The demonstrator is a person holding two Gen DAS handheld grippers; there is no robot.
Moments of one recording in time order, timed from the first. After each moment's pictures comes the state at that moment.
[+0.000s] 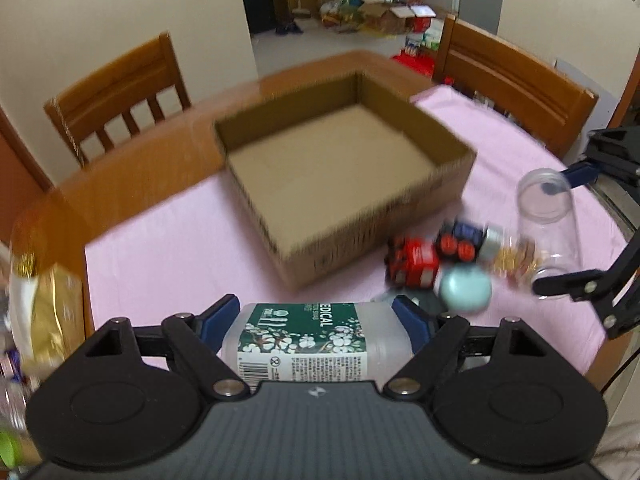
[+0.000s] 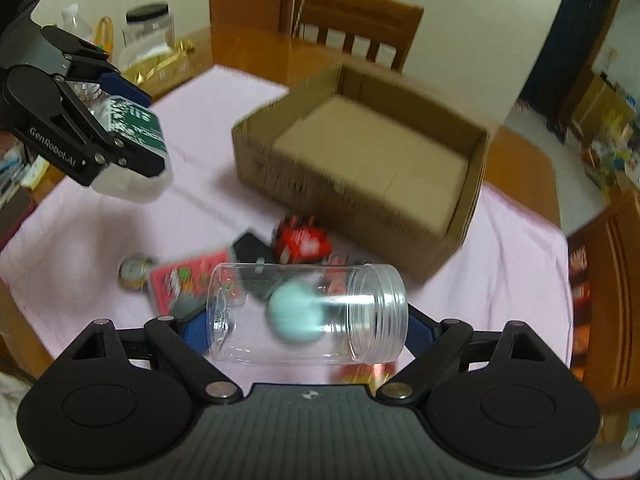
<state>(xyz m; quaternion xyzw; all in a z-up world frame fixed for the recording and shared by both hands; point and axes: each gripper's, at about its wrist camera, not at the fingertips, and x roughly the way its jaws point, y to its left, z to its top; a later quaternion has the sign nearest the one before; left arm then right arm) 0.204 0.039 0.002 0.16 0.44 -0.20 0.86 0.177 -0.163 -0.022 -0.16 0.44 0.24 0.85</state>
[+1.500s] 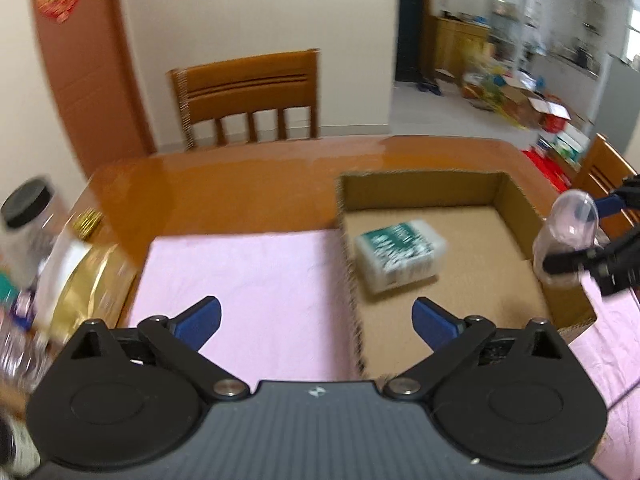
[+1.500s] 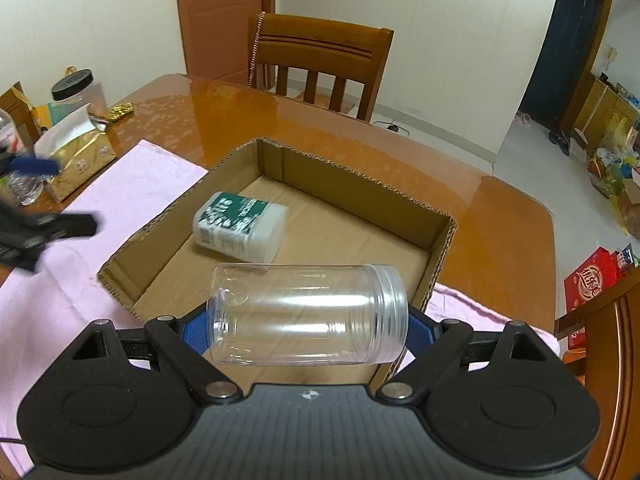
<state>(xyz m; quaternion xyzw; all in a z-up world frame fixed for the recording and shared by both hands) 0.265 0.058 -0.014 0.02 0.40 0.00 0.92 0.355 -0.184 -0.022 -0.14 0.43 0.24 0.86</state>
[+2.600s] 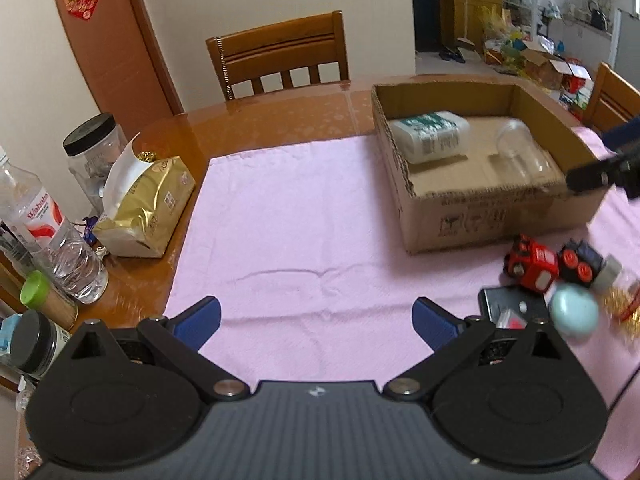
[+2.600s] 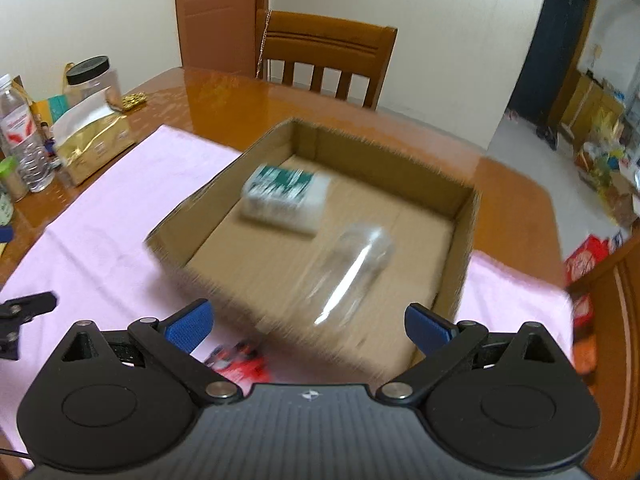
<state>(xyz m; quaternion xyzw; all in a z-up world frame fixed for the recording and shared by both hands) 0.157 0.072 -0.057 0.08 0.42 0.04 0.90 0.259 -0.156 -0.037 -0.12 0.43 0.22 0.87</state>
